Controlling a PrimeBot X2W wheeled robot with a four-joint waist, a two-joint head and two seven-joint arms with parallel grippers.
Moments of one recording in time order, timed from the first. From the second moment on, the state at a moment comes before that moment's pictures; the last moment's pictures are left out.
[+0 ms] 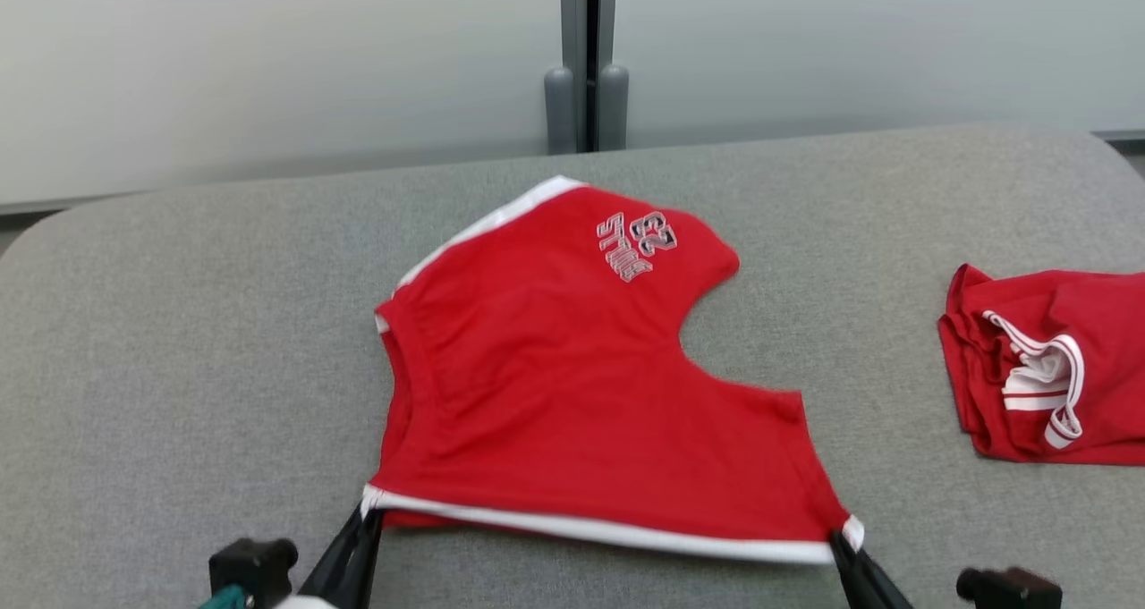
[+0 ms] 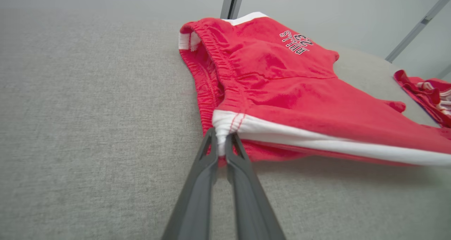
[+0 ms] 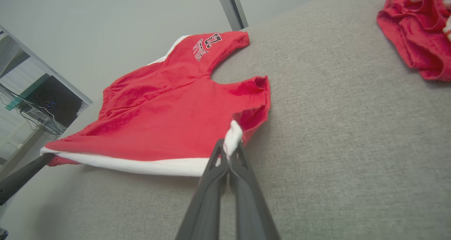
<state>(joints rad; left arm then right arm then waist) -0.03 0.20 -0.33 0.38 -0.53 -0.04 -0.18 0.11 -0.17 0.31 0.21 0.56 0.13 -0.11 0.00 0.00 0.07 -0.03</state>
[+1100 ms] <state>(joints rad) 0.06 0.28 -0.30 -0.13 -0.62 0.10 0.16 -0.09 -0.19 0.12 0.02 0.43 0.13 0.17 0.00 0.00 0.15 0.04</state>
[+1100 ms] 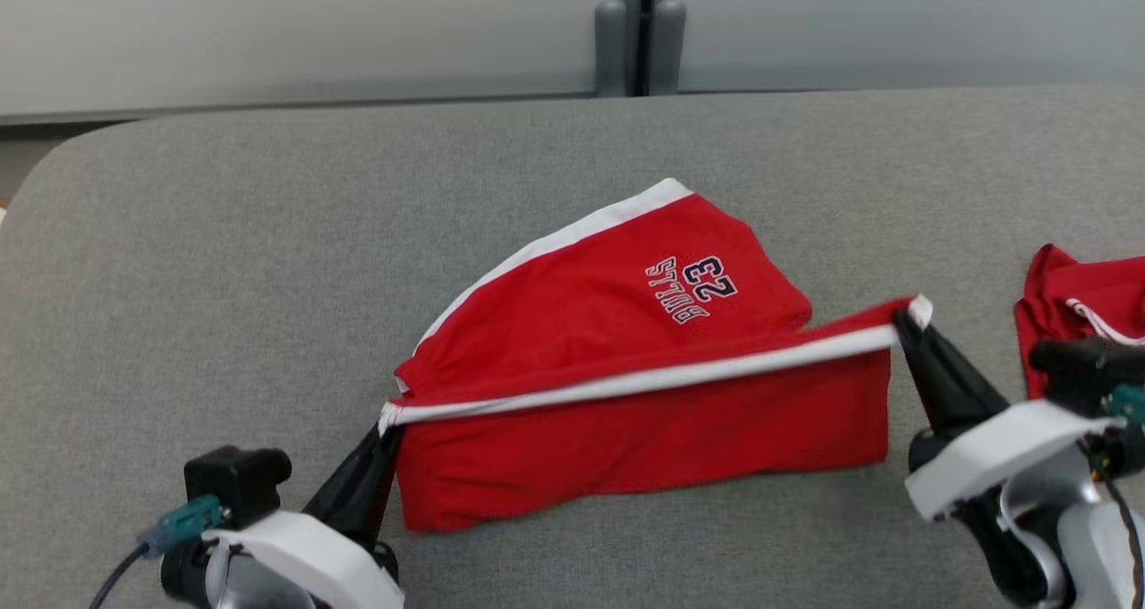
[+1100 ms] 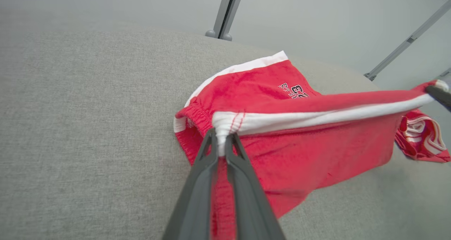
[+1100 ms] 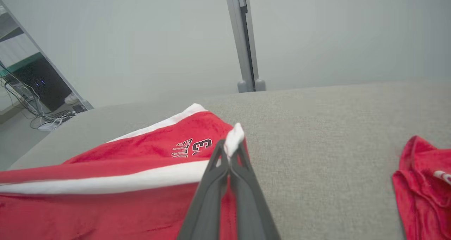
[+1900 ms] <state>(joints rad) -0.42 0.19 -0.34 0.34 -0.72 -0.11 0.07 -0.89 -0.28 0.46 0.73 0.57 0.13 -0.02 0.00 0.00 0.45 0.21</state>
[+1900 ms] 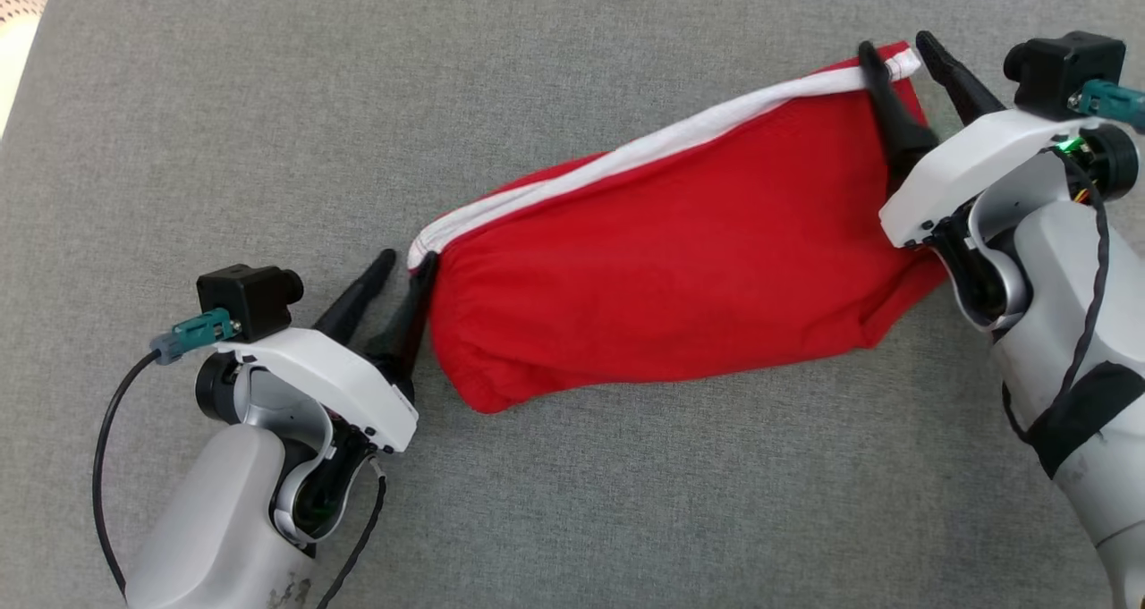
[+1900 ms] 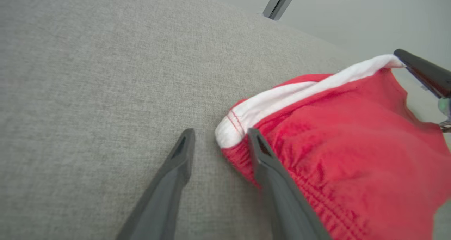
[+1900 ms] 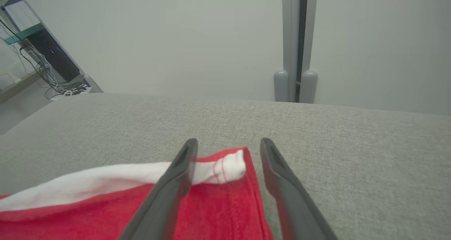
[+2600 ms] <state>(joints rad) -0.32 0.17 -0.18 0.15 -0.48 0.05 -0.26 -0.56 -0.26 0.30 0.41 0.37 0.13 -0.26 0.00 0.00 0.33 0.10</state>
